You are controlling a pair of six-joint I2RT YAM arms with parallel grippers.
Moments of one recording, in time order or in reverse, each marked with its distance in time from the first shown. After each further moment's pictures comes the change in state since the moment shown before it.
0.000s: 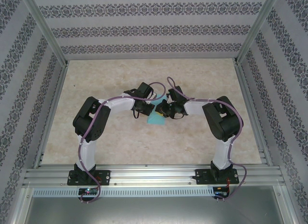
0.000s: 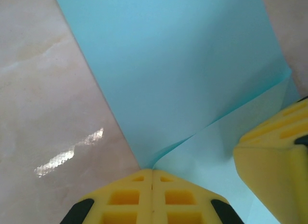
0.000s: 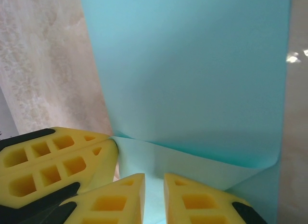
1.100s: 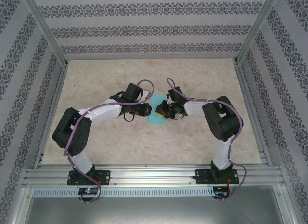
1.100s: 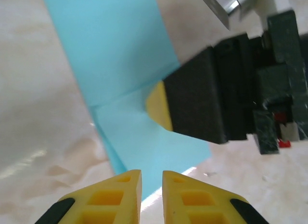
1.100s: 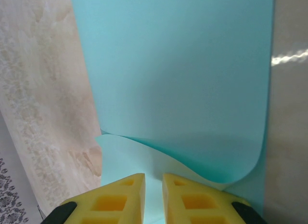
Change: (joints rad) left arm 0.025 -0.293 -0.251 0.142 0.238 -0.199; right arm 0.000 0.005 0.000 -0.019 0.014 -0.018
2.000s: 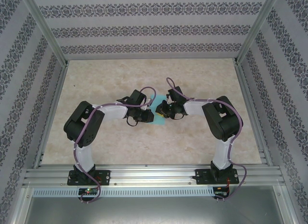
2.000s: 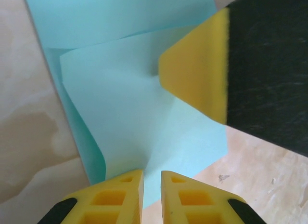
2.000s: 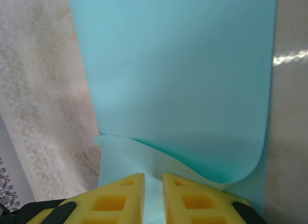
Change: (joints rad) left arm -0.012 0.163 -0.018 0.069 0.086 -0.132; right arm 0.000 0.001 0.005 -0.009 0.000 -0.007
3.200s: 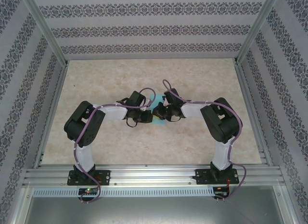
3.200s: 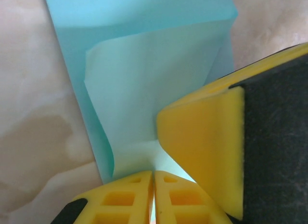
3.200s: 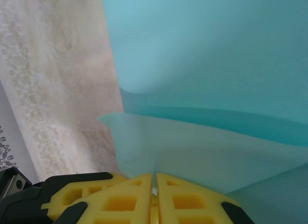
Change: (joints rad) left arm 0.002 0.006 -0.034 0.052 -0.015 0.005; right arm 0.066 -0.022 -0.024 0.047 -0.004 0.060
